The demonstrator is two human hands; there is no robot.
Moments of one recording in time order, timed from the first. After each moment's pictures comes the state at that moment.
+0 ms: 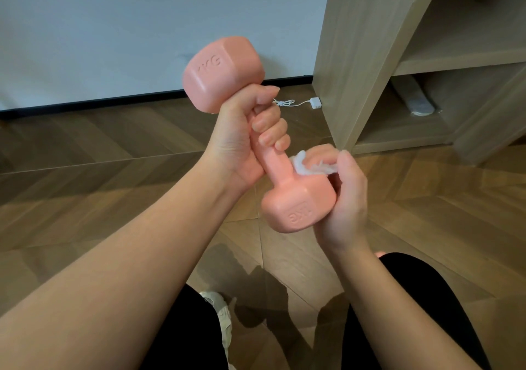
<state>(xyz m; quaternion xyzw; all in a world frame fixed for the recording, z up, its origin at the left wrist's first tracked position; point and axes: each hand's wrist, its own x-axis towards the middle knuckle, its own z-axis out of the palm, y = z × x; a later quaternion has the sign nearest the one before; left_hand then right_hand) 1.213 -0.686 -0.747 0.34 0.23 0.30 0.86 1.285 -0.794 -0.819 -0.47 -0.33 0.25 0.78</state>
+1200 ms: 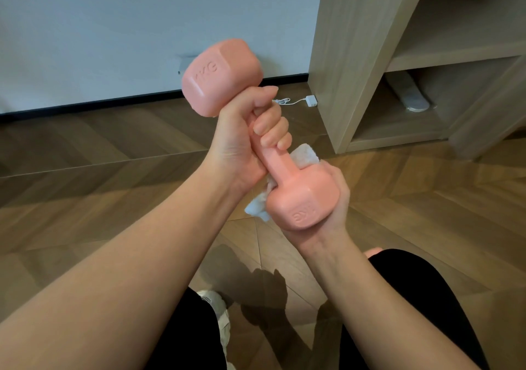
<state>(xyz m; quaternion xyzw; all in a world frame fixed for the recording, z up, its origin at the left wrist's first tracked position) 1.224 -0.695 -0.751 0.34 0.22 0.31 0.86 1.274 -0.795 -0.809 -0.23 0.10 0.59 0.76</state>
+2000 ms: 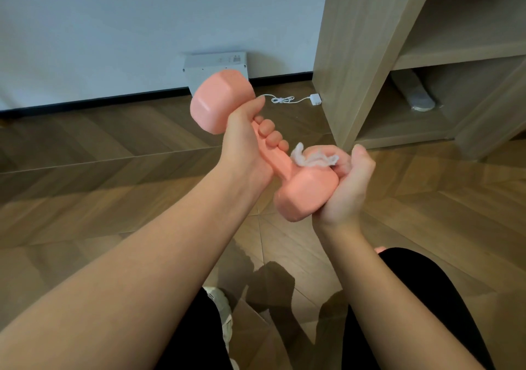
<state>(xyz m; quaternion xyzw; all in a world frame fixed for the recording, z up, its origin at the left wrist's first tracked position) 1.231 -0.691 -0.770 0.20 0.38 0.34 0.84 1.290 -0.786 -0.826 -0.49 -0.15 0.31 0.80</state>
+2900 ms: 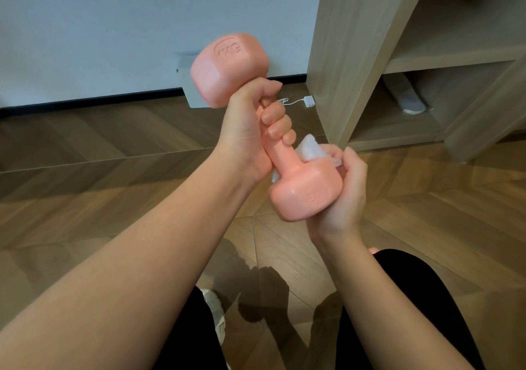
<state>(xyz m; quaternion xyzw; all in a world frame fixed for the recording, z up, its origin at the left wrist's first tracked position) 1.235 -0.699 -0.743 0.30 0.29 0.32 0.85 1.289 -0.798 -0.817 -0.42 -0.13 0.35 0.83</state>
